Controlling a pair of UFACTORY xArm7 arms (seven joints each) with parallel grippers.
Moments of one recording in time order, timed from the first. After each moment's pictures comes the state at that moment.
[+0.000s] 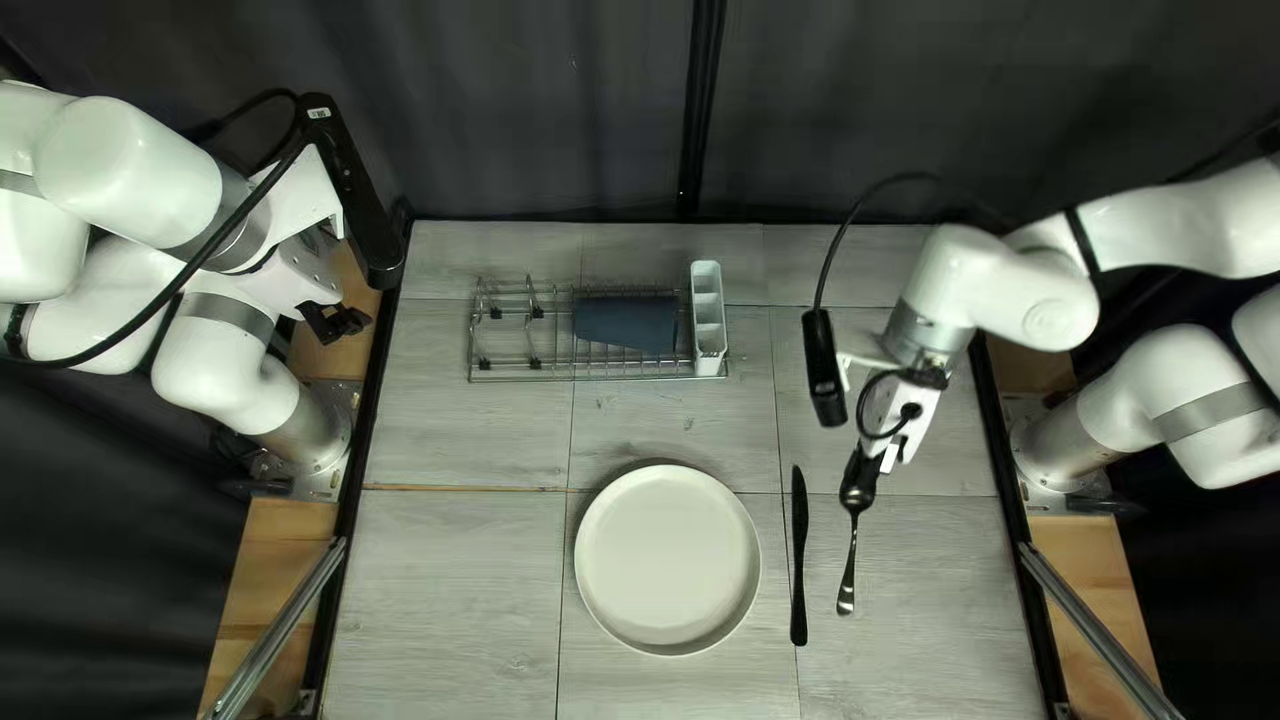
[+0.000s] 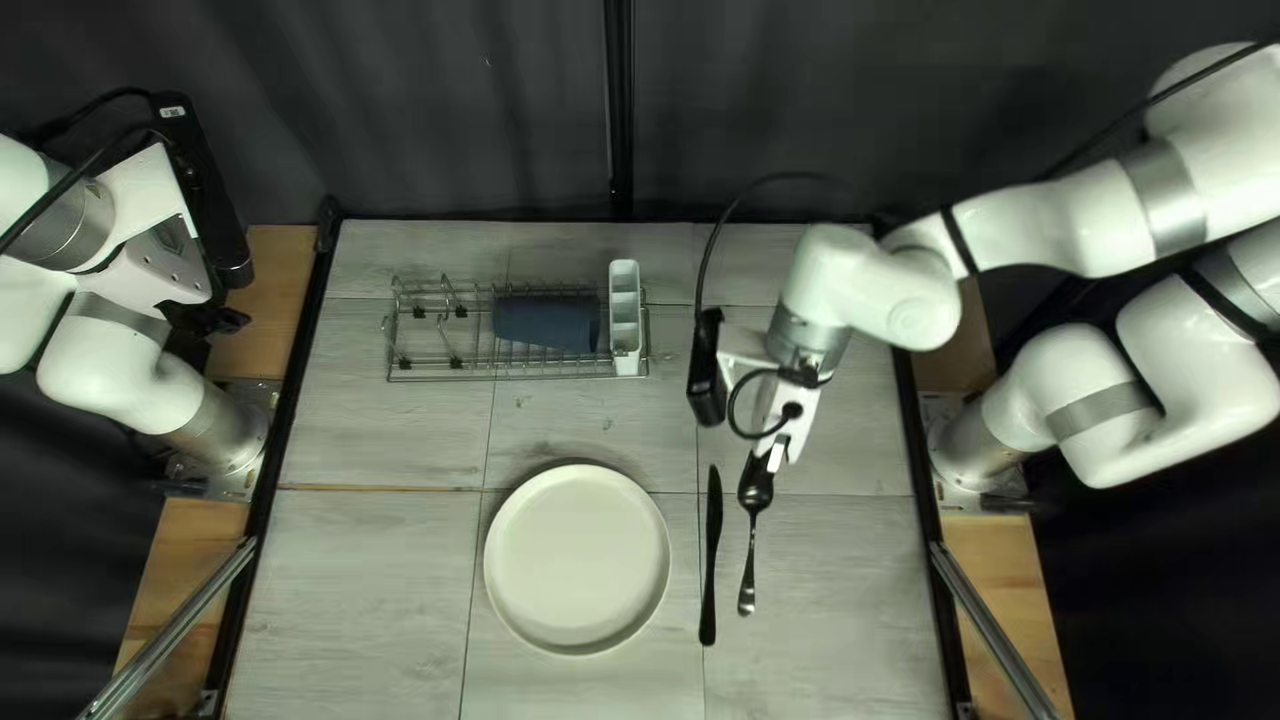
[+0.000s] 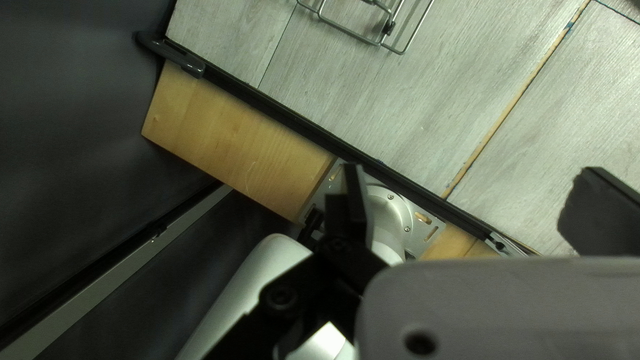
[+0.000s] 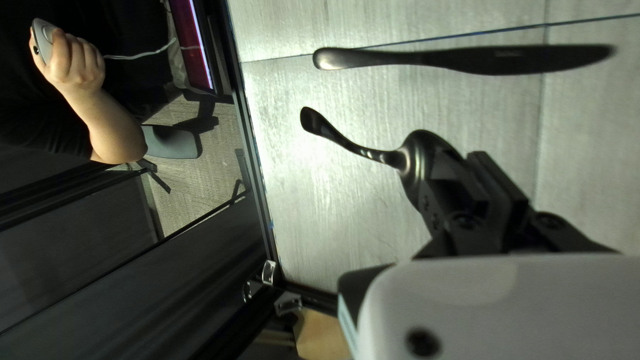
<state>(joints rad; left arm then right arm) -0.04 -1.10 -0.04 0.73 0.24 1.75 -0.53 0.38 -0.44 -0.37 0.42 0.58 0.75 -0.24</state>
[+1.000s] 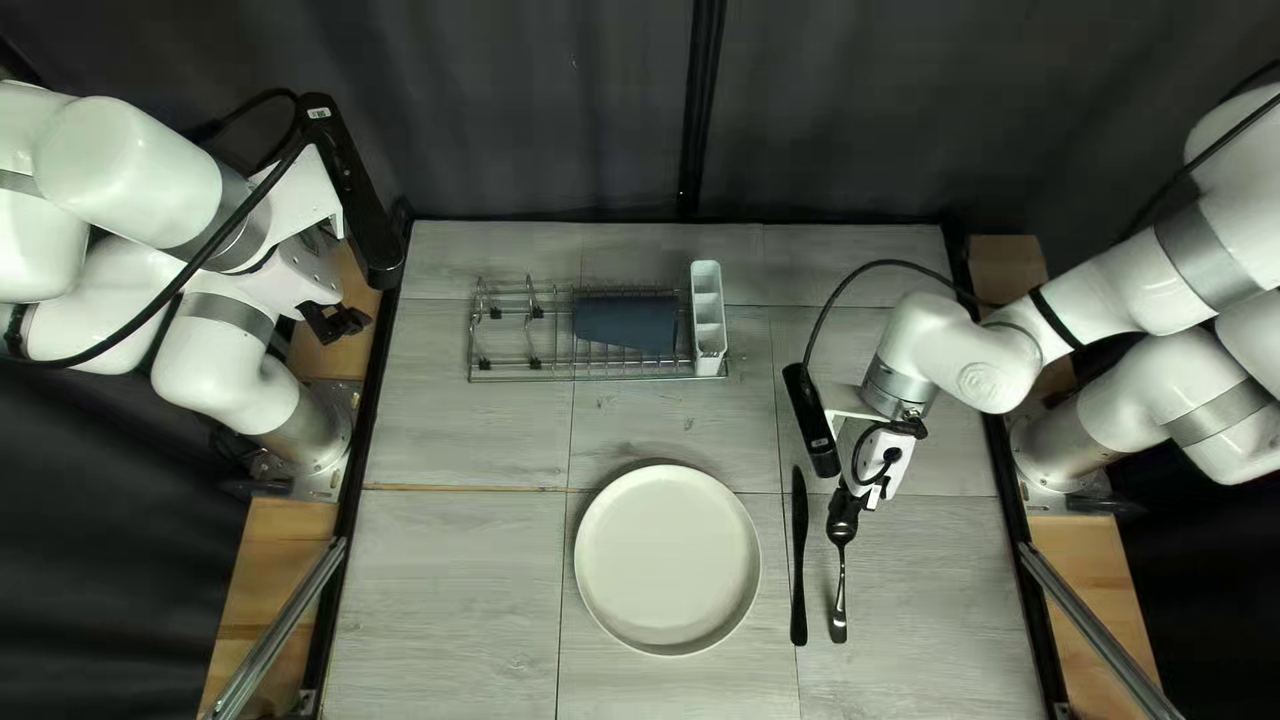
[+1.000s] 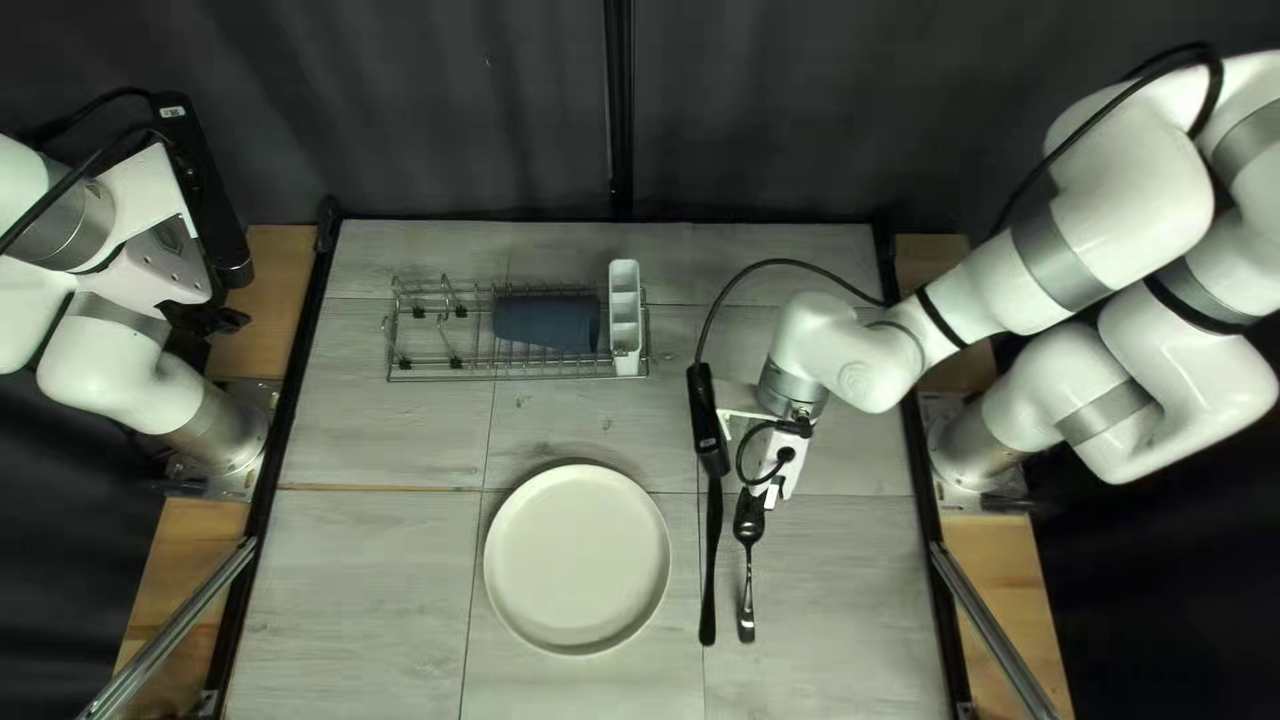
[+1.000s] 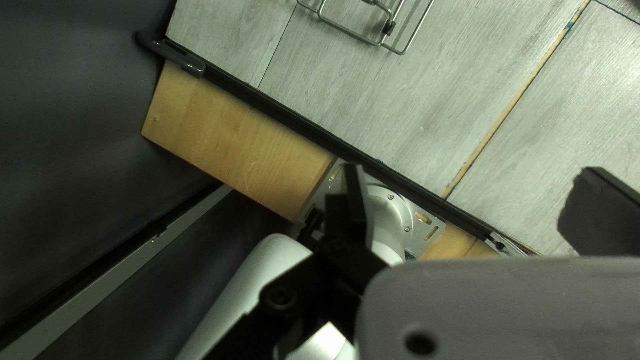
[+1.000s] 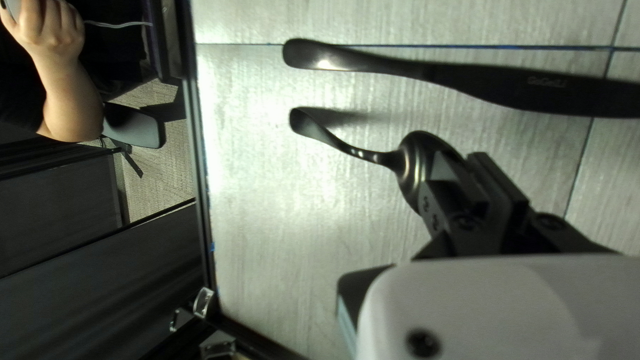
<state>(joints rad) -0.04 -1.10 -0.04 0.73 0.24 1.75 -0.53 0.54 -0.22 -0.48 0.34 0.95 0.55 -0.76</state>
